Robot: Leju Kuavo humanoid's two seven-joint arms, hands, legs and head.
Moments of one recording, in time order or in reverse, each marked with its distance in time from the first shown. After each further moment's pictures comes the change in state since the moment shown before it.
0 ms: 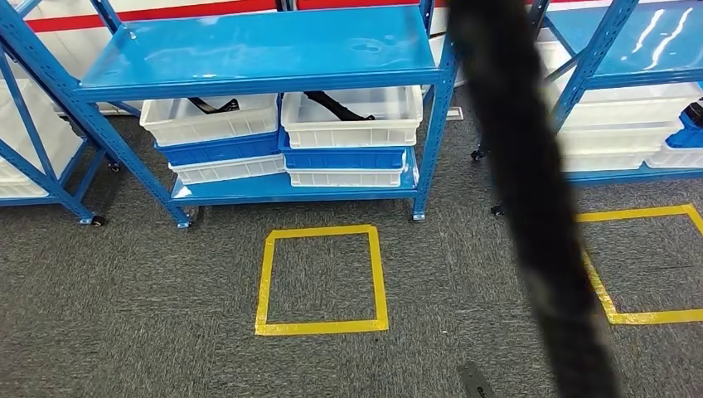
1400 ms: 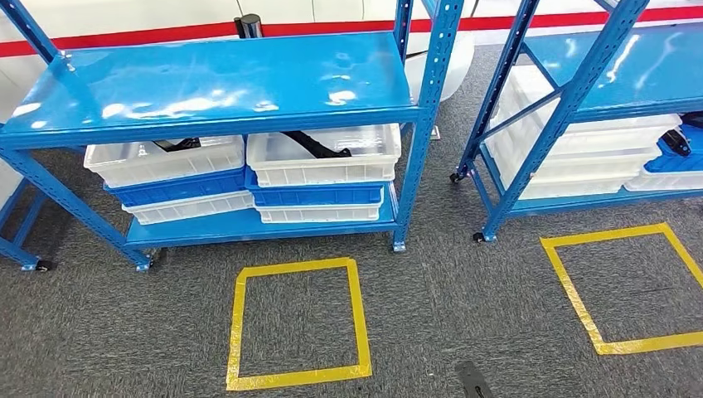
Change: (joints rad) left arm 0.002 -0.004 0.001 0.000 -0.023 0.017 0.000; right arm -0.007 0.003 -0.015 0.004 0.027 -0.005 0.007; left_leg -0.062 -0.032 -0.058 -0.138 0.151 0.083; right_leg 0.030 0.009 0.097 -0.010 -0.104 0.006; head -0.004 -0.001
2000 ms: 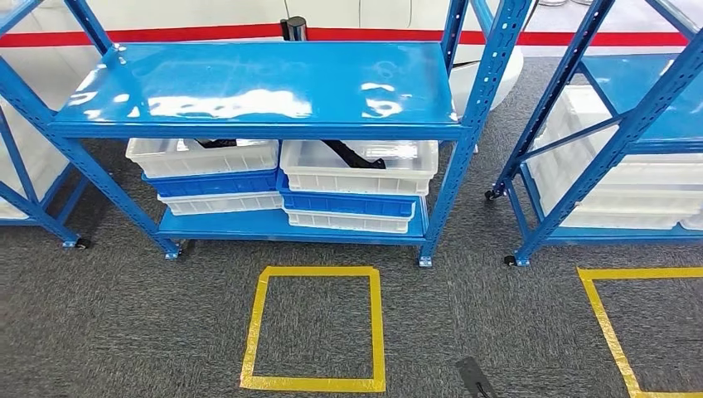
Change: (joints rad) left arm -0.015 -0.005 0.000 0.000 -0.016 0.000 0.003; right arm -0.006 -0.004 0.001 -0.001 0.014 0.000 -0.004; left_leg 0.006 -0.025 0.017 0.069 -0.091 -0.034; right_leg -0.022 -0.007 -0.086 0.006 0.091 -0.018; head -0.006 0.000
